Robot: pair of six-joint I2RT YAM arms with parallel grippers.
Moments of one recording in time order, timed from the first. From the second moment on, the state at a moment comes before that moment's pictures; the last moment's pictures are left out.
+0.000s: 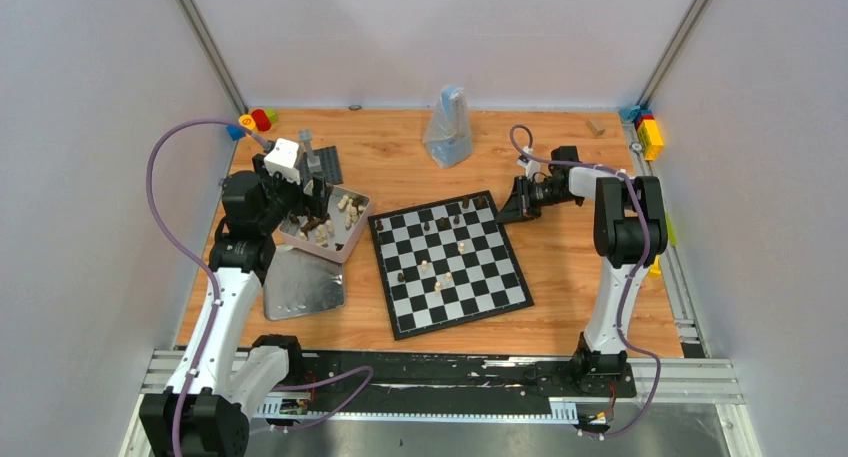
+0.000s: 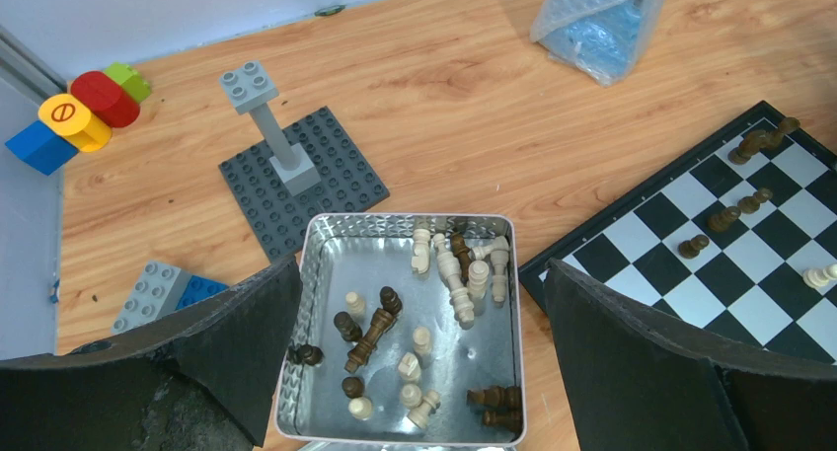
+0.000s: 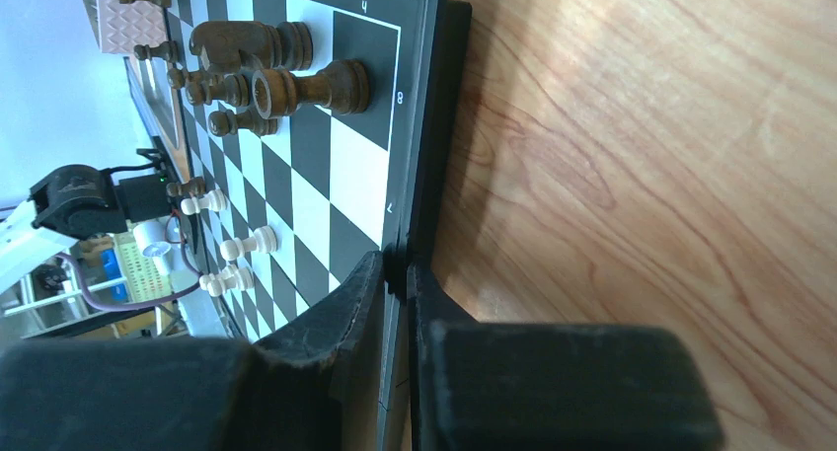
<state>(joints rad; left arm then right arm) -0.01 0.90 0.77 -0.13 0.30 0.13 0.03 2.09 1.32 -0.50 -0.94 -0.06</state>
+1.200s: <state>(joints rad) -0.01 0.90 0.76 -0.12 0.31 0.13 0.09 1.49 0.94 -0.43 -0.68 -0.15</state>
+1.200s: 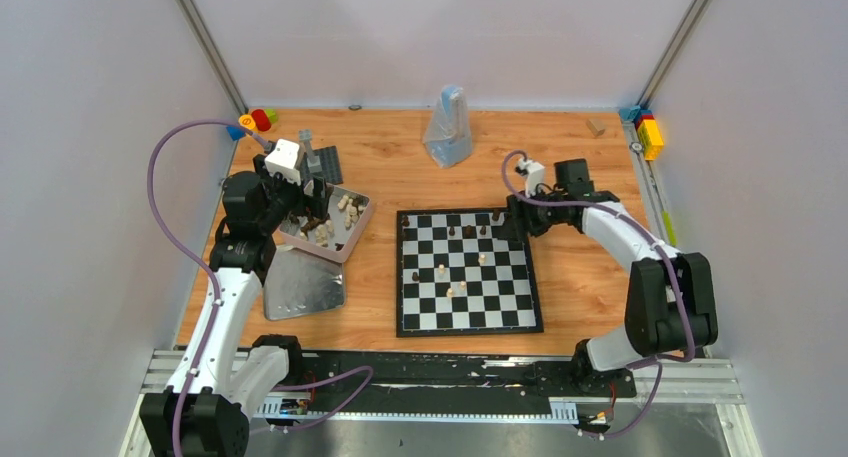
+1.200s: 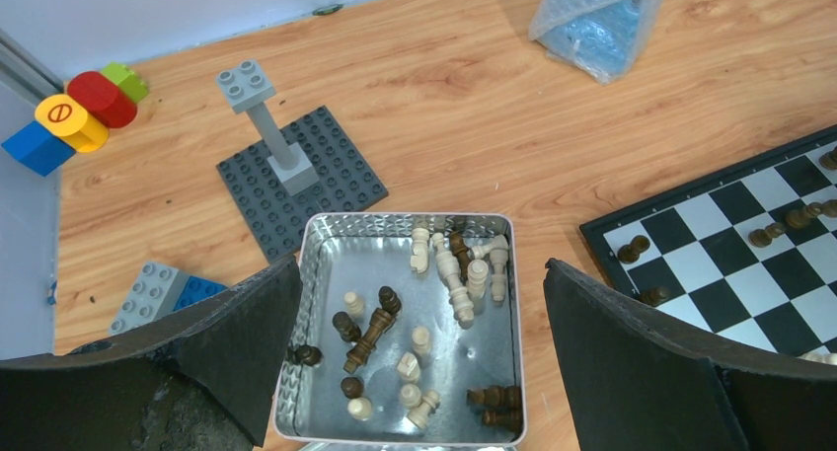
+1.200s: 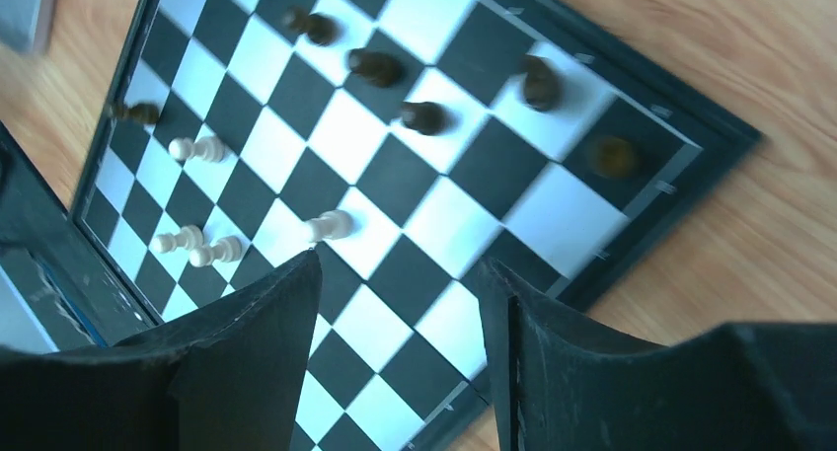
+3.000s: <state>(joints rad) -0.01 0.90 0.76 -0.12 0.31 0.13 0.44 1.29 0.72 -0.60 -0.37 -0.41</state>
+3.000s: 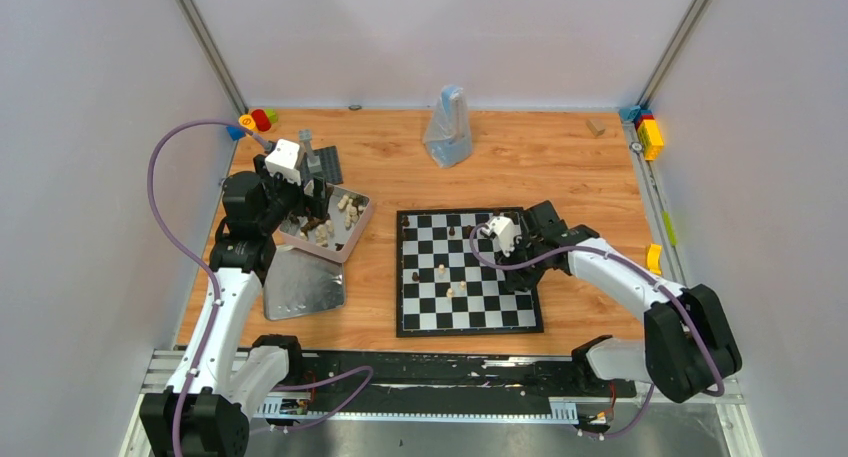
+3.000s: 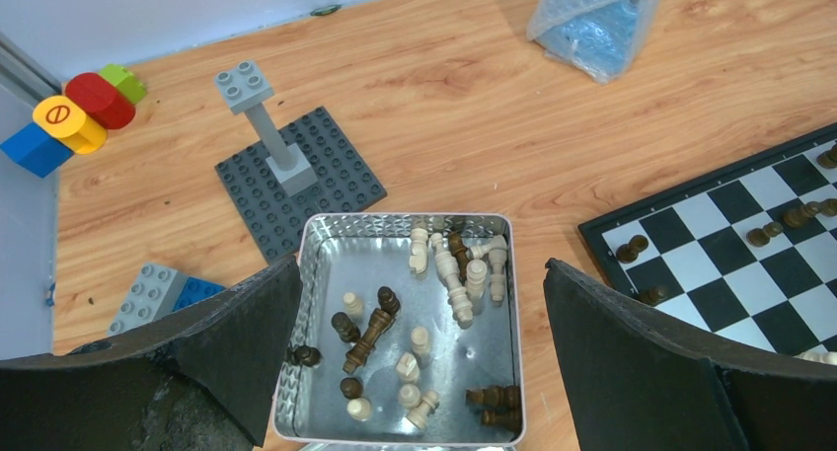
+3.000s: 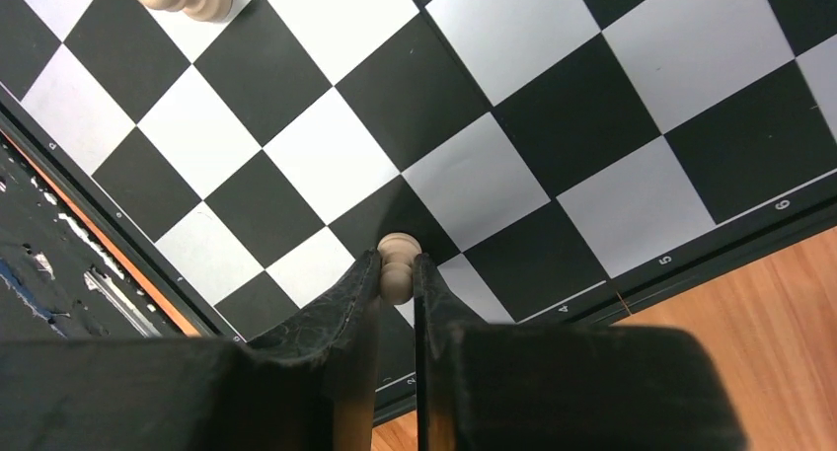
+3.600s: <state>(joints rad) -0.01 0.90 0.76 -0.12 0.31 0.13 0.44 1.18 0.65 -0.66 -0.33 -0.49</state>
